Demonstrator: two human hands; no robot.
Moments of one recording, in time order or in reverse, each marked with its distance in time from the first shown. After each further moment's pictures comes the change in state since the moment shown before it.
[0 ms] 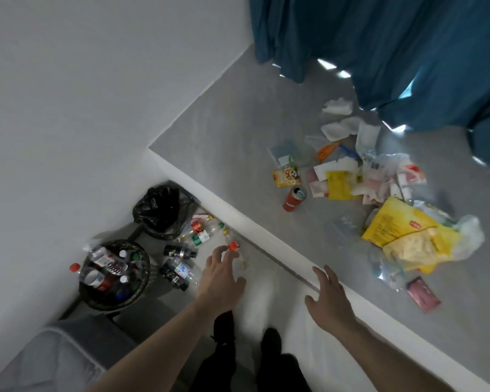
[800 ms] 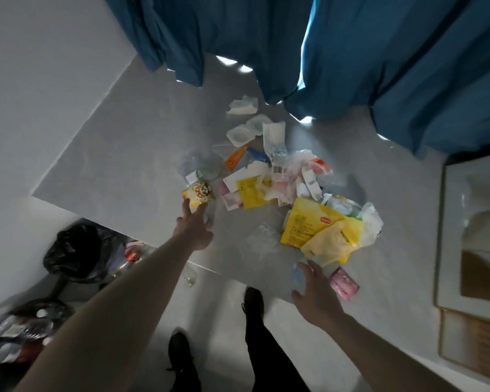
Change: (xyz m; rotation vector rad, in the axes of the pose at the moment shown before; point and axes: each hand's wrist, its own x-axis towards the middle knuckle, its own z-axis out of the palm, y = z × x) left_hand 0.228 0.228 0.035 0.260 -0.166 -0.004; right_hand 0.056 0.158 -0.156 0.098 0.008 0.131
